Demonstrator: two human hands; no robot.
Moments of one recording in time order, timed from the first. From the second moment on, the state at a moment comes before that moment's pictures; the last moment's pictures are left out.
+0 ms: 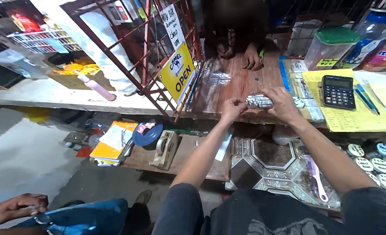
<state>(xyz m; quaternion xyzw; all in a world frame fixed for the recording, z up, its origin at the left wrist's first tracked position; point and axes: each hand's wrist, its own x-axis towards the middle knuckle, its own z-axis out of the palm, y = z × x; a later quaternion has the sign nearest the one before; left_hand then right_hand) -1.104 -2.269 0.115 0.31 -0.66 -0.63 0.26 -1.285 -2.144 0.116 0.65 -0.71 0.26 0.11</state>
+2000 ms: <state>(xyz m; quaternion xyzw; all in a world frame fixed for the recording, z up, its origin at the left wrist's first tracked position) -1.323 -2.510 0.044 0.36 -0.41 -0.61 0.57 -1.287 -2.183 0.044 0.31 -0.83 0.46 0.05</state>
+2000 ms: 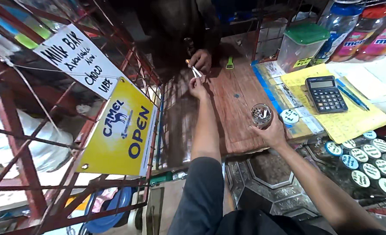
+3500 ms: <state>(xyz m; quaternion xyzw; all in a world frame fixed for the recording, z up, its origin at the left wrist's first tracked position) -0.980 -2.325 -0.013 0.22 -0.85 -0.48 -0.10 -1.298 -2.184 0.044 0.36 -0.82 0.45 0.02</state>
